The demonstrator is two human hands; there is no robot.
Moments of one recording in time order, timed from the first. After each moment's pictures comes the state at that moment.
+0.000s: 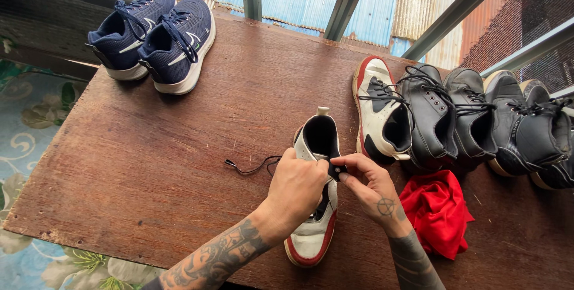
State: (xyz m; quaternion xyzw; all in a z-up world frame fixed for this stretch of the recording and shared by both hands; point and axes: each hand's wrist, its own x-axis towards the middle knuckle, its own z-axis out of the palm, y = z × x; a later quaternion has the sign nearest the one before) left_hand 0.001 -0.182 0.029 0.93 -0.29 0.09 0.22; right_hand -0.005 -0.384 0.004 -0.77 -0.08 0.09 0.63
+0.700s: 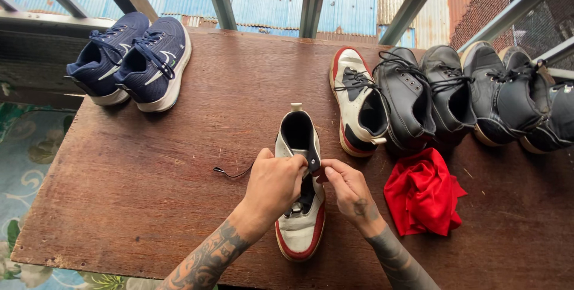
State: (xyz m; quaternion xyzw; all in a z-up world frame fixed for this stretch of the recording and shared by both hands) left_hand 0.001 -0.179 0.032 0.91 -0.28 0.08 0.30; right_hand -0.030 -0.371 -0.002 -0.78 -0.02 0.04 0.62
